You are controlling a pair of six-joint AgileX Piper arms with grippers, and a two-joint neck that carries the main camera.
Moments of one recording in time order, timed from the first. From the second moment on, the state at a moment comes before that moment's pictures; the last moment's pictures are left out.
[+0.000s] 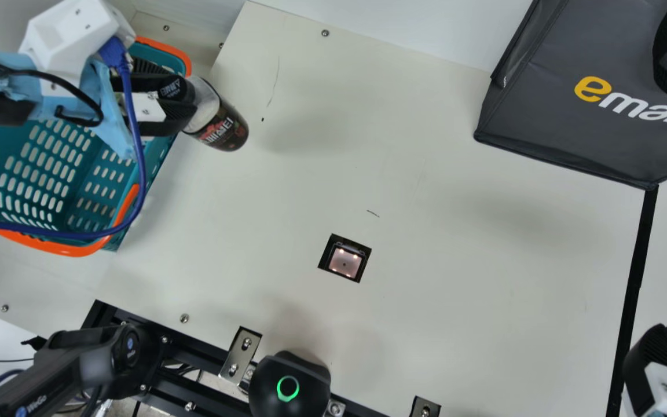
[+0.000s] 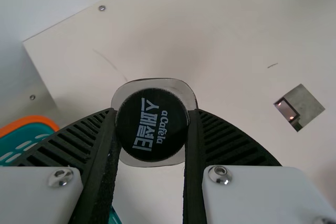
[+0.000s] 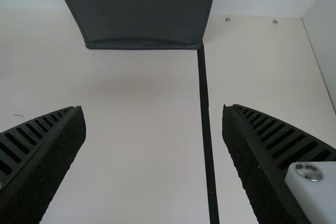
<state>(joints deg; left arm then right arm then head) 24.1 71.8 -65.8 -40.8 69.9 69.8 0.7 42.6 -69.8 -0.8 69.2 -2.3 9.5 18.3</state>
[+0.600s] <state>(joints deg) 15.5 71.8 -62.9 -41.8 69.9 73.4 0.7 42.6 -69.8 -0.8 69.2 -2.3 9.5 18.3</state>
